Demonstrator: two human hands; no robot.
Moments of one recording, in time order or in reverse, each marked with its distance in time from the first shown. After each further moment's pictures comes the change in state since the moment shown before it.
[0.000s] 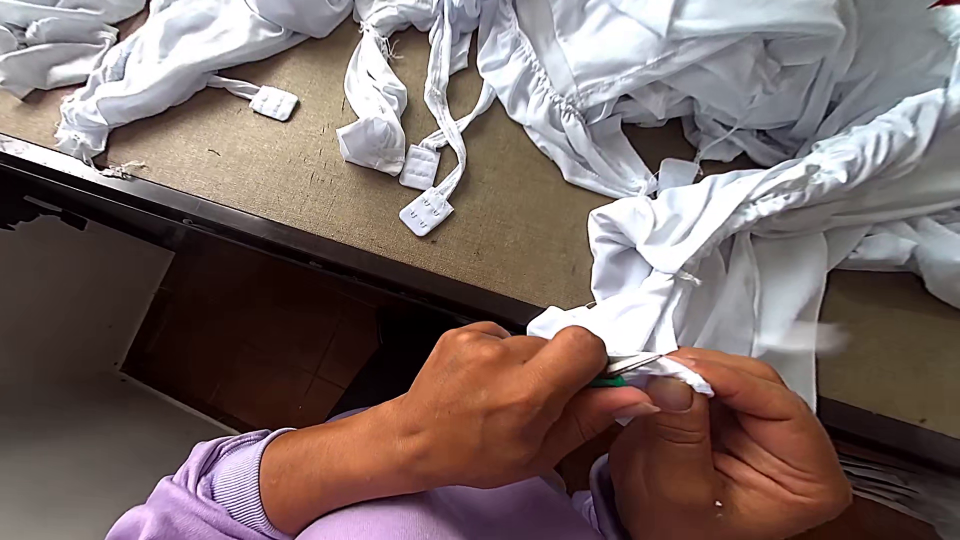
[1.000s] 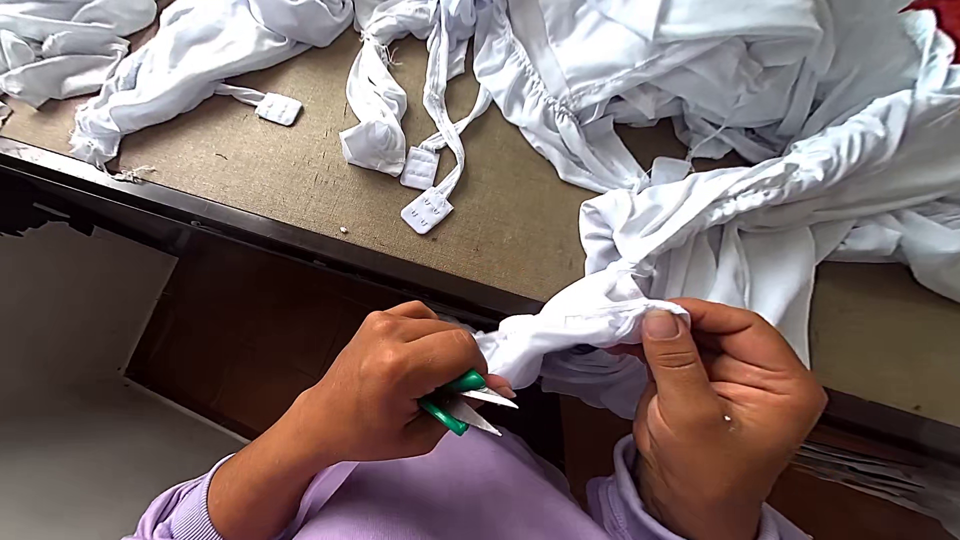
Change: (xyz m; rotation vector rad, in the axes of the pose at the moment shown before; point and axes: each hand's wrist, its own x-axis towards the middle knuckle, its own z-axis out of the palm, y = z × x) left_hand -0.031 -0.020 -0.054 -0.147 -0.095 0.030; right_hand 0.017 0.011 -0.009 0.025 -0.084 0.177
